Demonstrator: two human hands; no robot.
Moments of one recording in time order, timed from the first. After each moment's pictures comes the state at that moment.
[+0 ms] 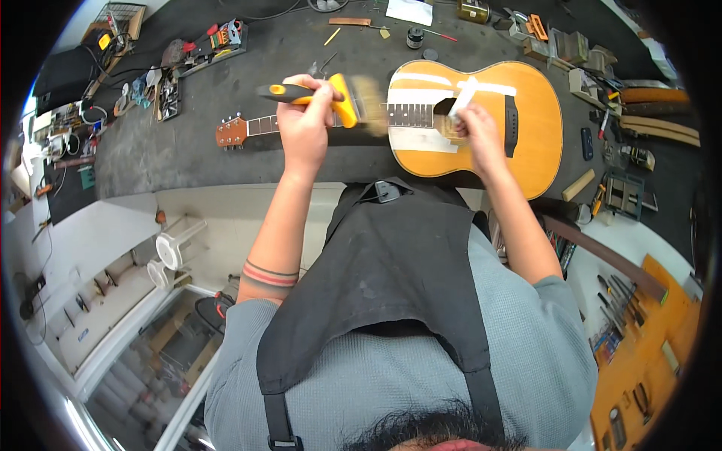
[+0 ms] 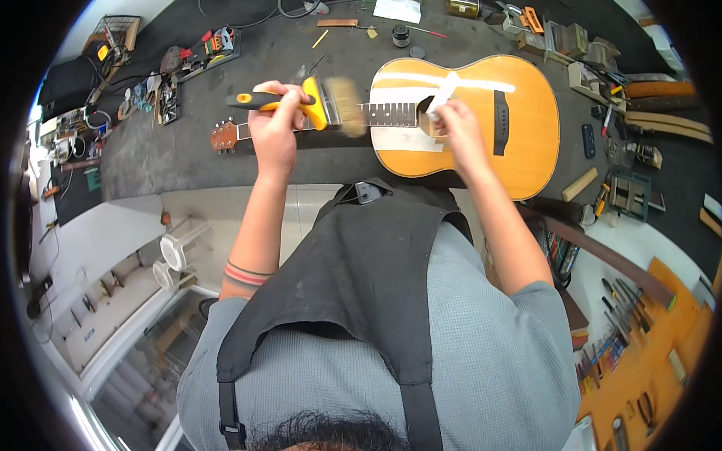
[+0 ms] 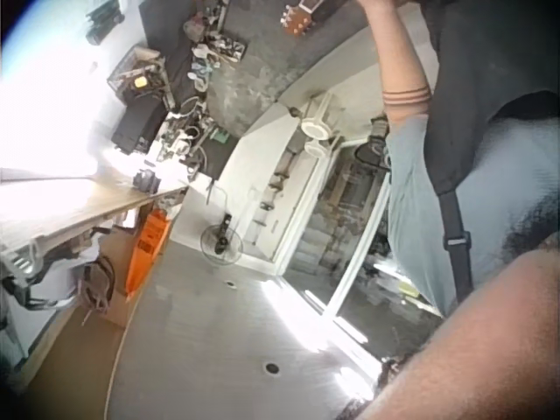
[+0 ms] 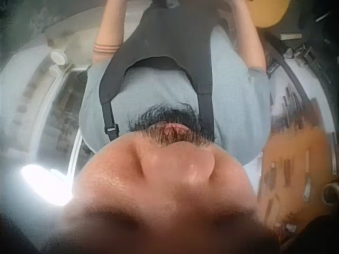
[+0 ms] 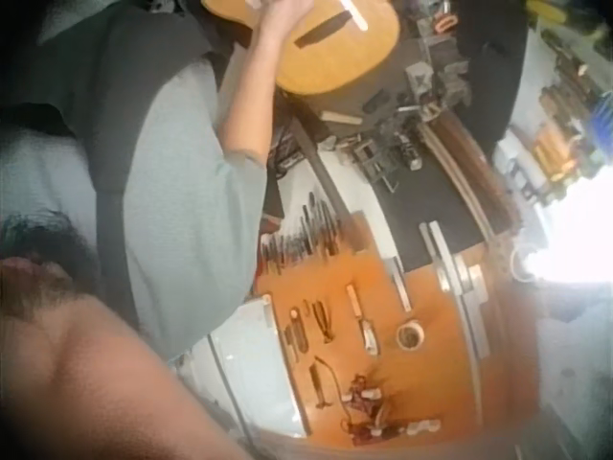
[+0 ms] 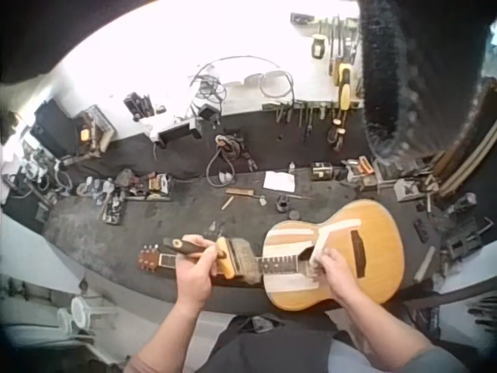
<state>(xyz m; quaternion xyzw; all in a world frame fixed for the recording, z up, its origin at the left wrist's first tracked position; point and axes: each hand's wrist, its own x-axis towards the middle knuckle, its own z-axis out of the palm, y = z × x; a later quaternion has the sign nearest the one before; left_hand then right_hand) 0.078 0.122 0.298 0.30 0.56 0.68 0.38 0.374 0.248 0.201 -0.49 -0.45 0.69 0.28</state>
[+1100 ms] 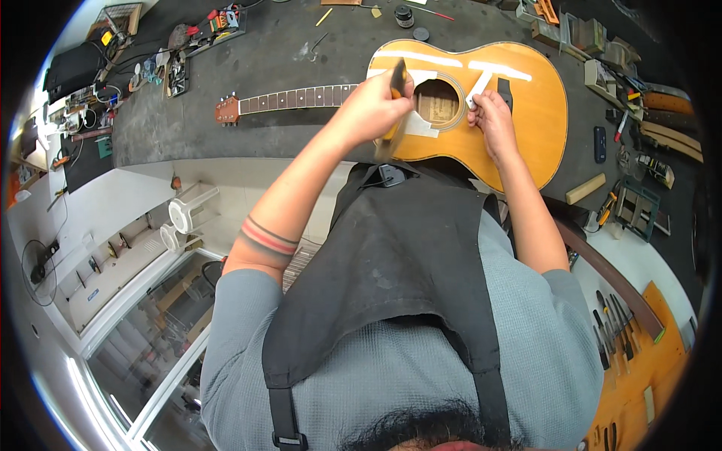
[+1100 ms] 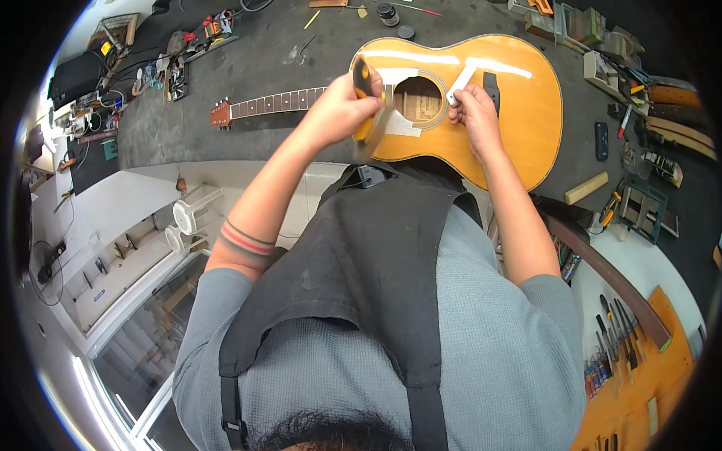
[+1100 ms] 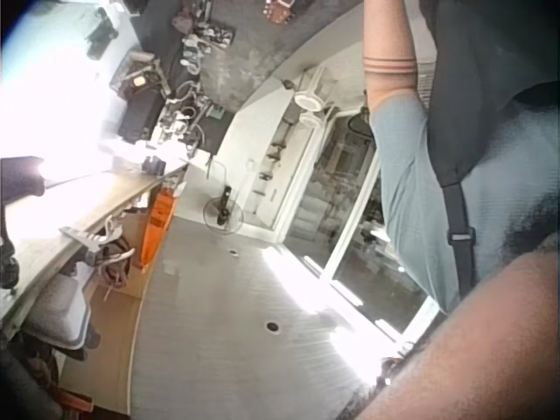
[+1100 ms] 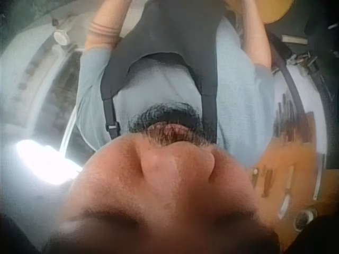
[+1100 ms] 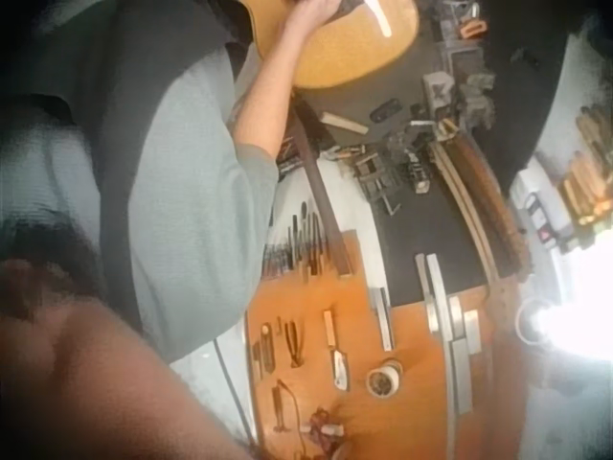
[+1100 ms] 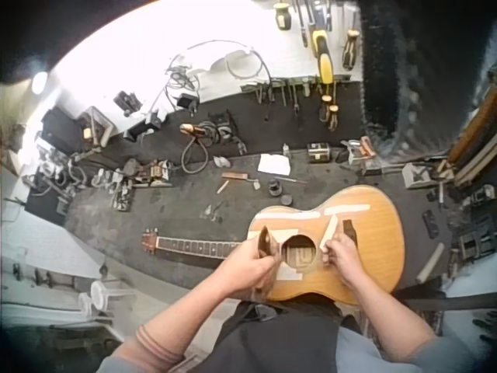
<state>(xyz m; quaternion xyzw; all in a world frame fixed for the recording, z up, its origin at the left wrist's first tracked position) 0.200 0.199 0.280 0.48 0.68 0.30 0.47 0.462 0.304 0.150 -0.45 -0.36 0.77 0.27</state>
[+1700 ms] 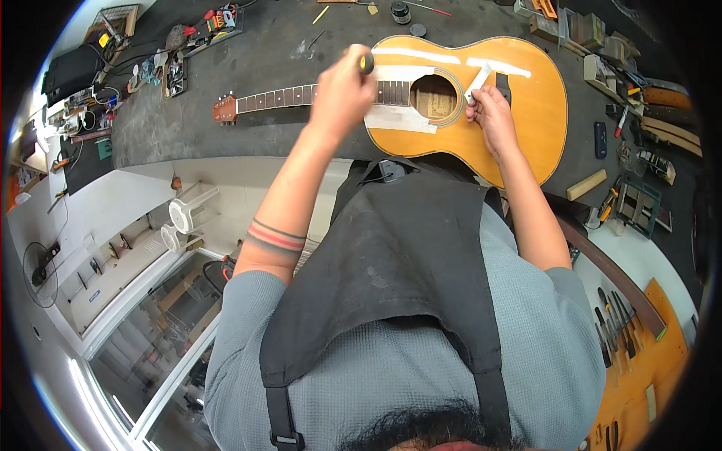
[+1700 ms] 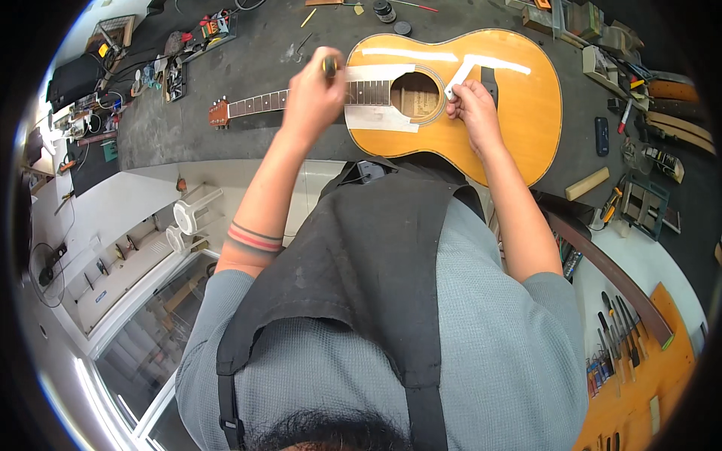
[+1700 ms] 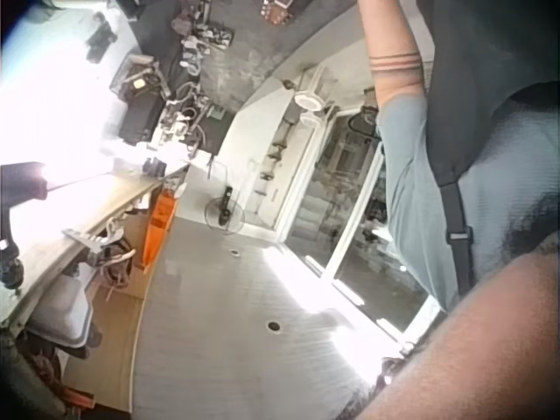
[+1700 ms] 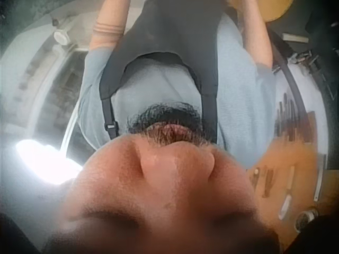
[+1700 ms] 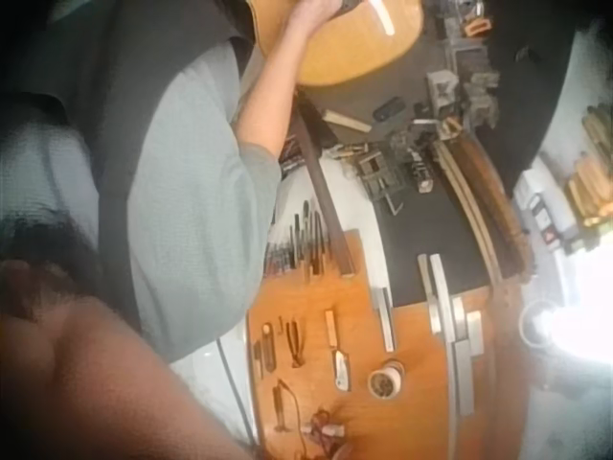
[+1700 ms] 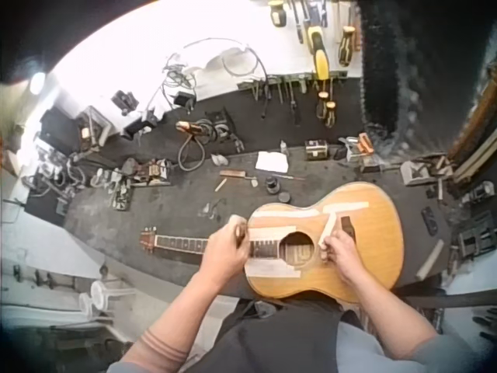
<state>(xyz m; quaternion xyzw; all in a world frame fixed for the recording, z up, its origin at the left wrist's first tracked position) 0.174 0.191 0.263 0.54 0.77 0.29 0.16 0.463 0.304 0.145 -0.43 -0.34 0.79 0.28</state>
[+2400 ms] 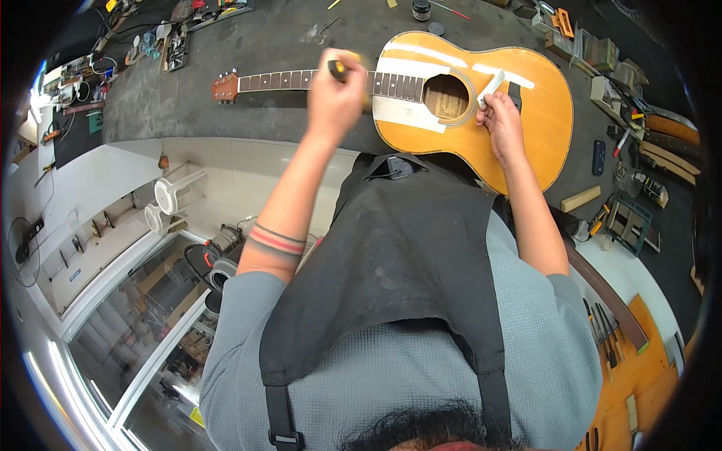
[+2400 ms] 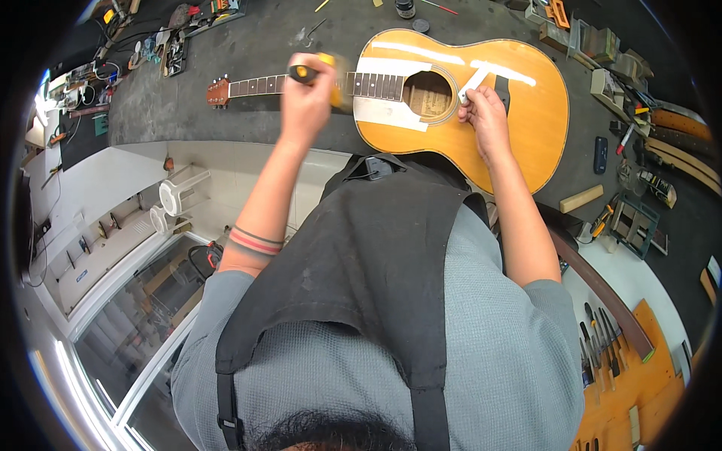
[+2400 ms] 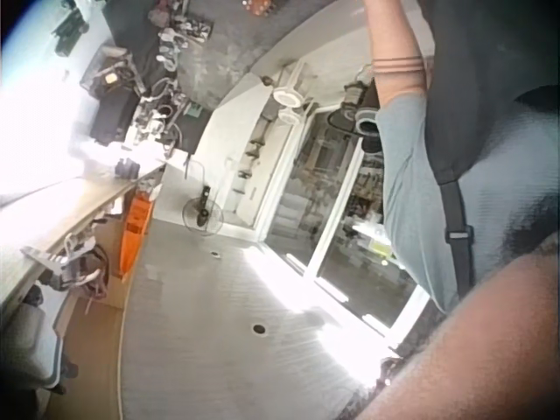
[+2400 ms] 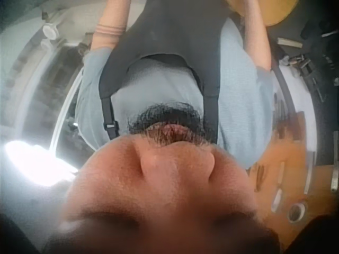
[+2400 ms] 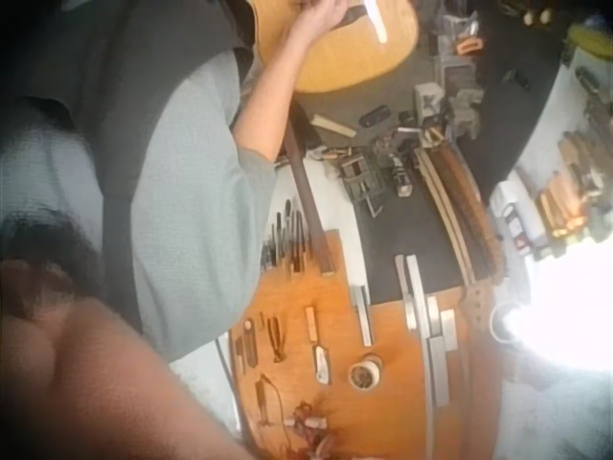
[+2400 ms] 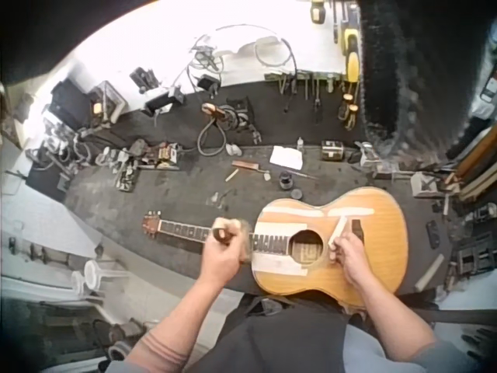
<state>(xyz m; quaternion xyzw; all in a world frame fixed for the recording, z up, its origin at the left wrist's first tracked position) 0.162 0.151 0.245 0.41 0.72 0.53 0.18 0.461 0.305 0.148 -0.44 -0.36 0.79 0.25</state>
